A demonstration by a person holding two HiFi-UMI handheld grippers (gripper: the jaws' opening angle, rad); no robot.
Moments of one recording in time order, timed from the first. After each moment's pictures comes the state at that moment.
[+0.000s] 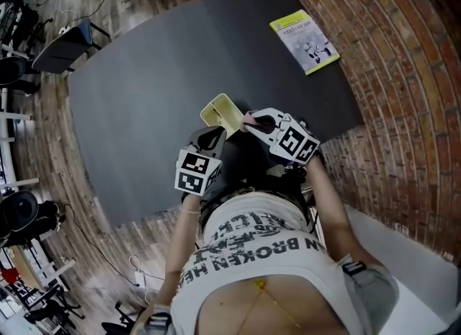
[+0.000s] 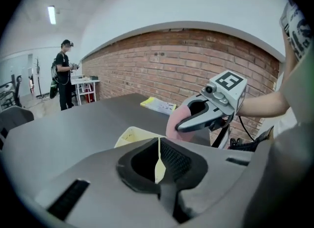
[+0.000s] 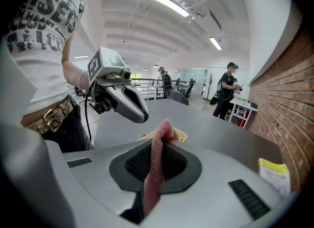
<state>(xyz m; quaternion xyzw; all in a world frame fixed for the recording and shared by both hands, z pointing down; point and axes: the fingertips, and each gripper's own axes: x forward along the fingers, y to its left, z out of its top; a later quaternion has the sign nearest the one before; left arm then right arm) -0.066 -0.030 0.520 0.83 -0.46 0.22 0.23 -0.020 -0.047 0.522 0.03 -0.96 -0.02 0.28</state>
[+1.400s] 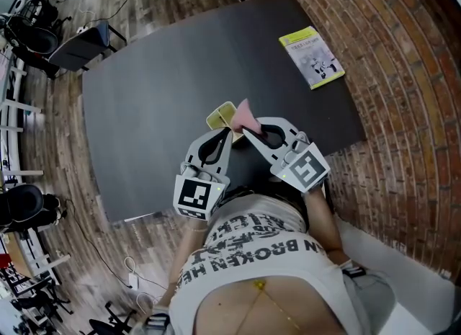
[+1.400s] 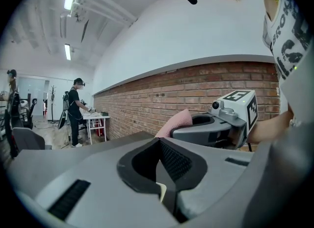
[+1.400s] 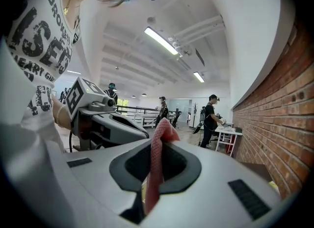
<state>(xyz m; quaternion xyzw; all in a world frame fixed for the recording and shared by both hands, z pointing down) -0.054 -0.025 0.377 0.82 -0.55 0.08 0.08 -0.032 -0.031 0.366 0.10 -0.99 -0.06 0.08</state>
